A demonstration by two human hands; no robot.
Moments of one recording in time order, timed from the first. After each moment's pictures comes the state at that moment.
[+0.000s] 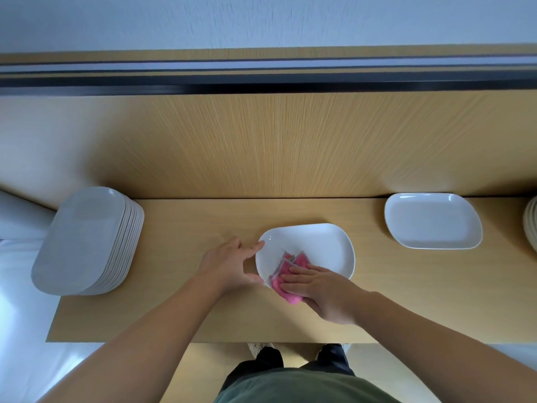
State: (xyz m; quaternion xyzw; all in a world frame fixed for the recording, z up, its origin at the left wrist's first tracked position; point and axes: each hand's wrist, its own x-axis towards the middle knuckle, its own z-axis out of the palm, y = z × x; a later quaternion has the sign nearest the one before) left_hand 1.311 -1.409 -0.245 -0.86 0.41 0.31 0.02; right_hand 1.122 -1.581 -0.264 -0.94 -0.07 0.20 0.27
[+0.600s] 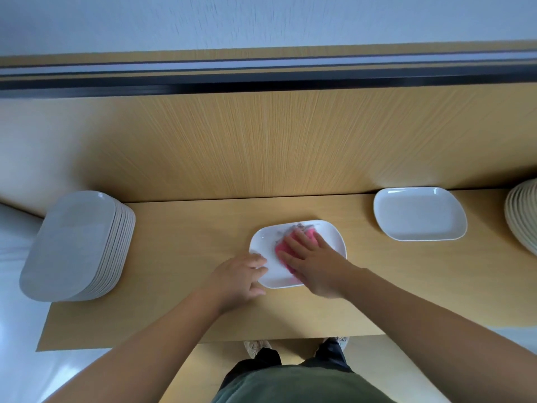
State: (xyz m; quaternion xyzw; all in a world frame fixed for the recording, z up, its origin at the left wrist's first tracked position) left_hand 1.281 -1.401 -0.257 -0.77 0.58 0.26 -0.04; right_hand 1.142 -1.594 -0.263 -0.99 -0.03 0.14 0.03
